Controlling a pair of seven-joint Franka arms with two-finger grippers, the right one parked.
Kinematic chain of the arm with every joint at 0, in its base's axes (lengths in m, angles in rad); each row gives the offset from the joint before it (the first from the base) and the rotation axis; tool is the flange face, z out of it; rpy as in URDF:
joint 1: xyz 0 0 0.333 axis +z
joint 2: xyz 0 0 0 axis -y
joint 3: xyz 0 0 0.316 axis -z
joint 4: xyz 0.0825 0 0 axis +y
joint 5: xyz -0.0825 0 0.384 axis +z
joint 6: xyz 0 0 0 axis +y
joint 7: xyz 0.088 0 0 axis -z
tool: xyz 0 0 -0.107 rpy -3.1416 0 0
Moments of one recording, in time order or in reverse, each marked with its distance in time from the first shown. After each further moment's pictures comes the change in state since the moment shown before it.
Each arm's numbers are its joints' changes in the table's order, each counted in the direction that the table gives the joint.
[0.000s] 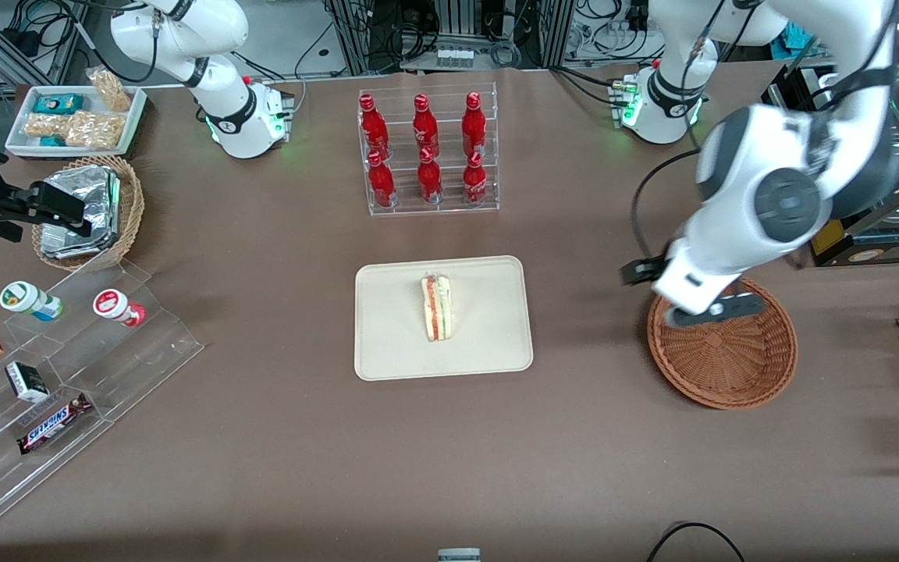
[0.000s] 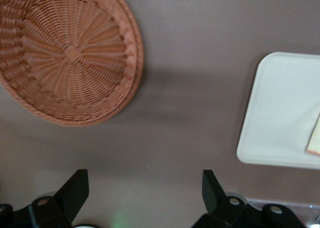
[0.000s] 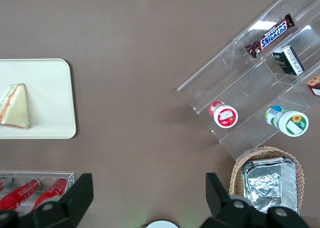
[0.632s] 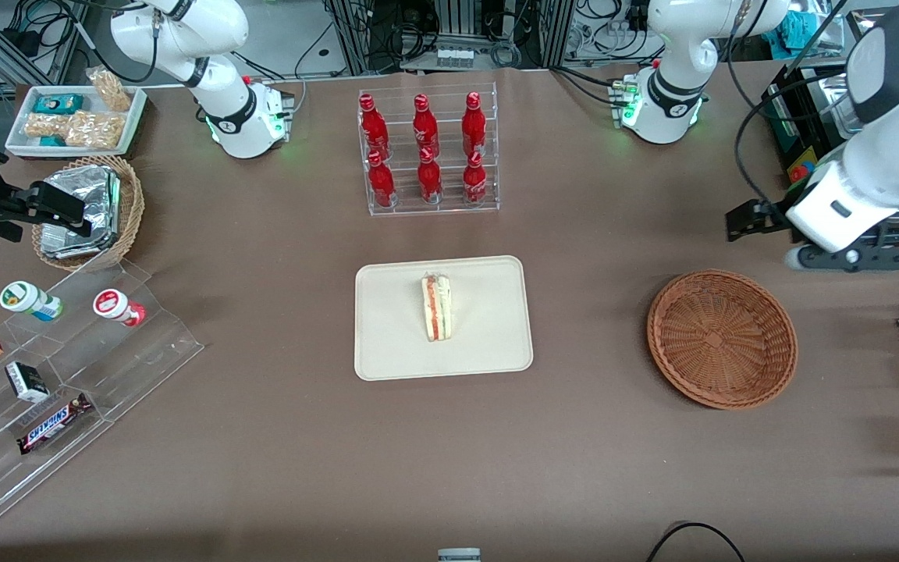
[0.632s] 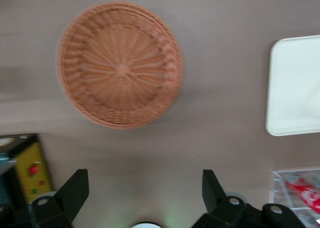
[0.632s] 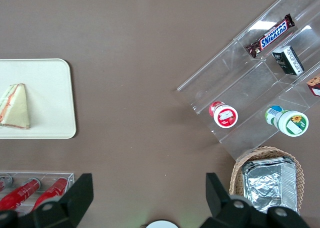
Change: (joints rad) arm 0.286 0.173 0.137 -0.002 0.074 0.080 0.310
